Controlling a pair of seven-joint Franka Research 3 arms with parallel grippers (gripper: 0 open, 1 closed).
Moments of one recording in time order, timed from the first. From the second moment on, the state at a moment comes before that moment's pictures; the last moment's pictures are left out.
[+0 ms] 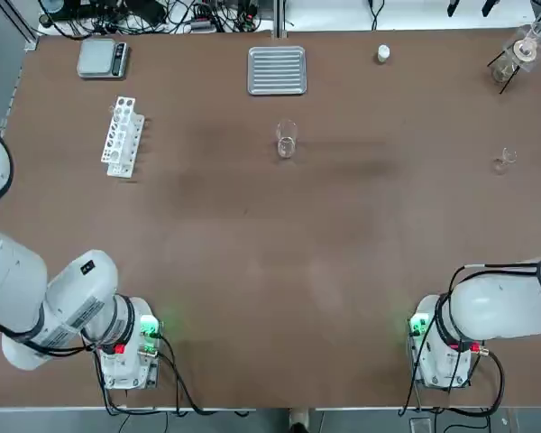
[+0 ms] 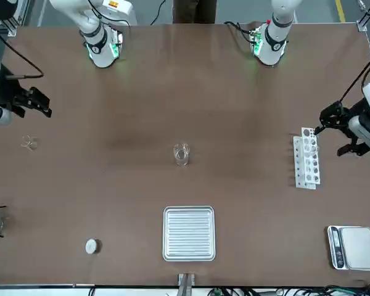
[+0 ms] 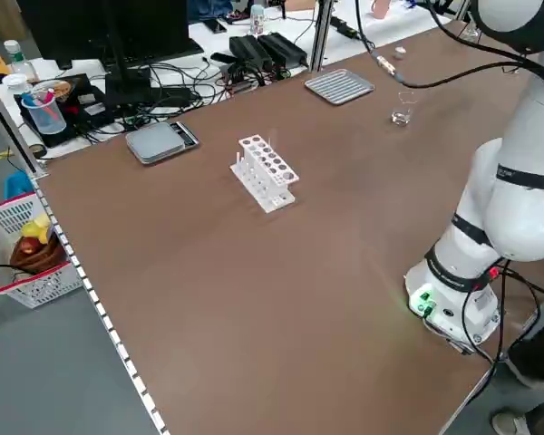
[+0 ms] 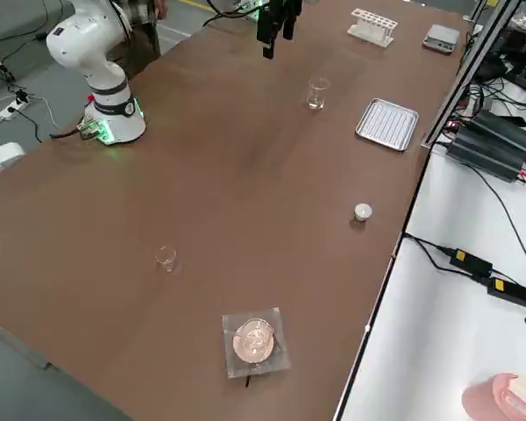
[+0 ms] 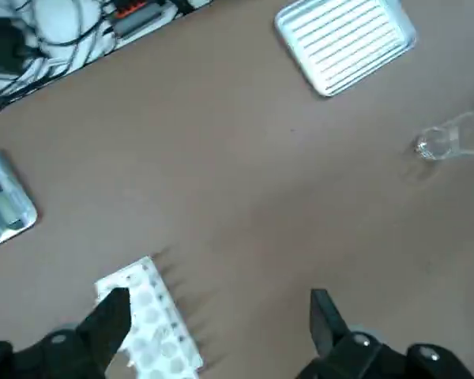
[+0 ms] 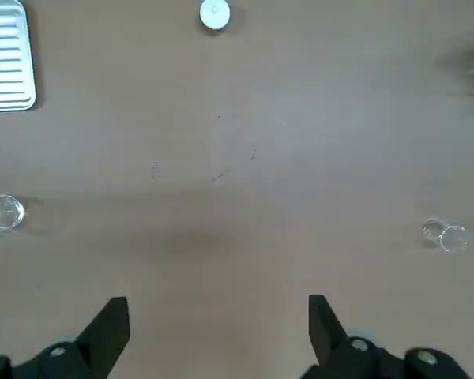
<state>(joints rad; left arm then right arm) 0.70 0.15 -0.74 -1.56 -0.08 1.79 0.53 0.09 -0.01 -0.05 -1.58 0.02 1.57 0.07</state>
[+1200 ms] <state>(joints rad) 0.68 0.12 -0.77 -1.48 0.04 1.64 0.12 0.09 0.00 -0.05 -1.59 0.02 1.59 0.07</state>
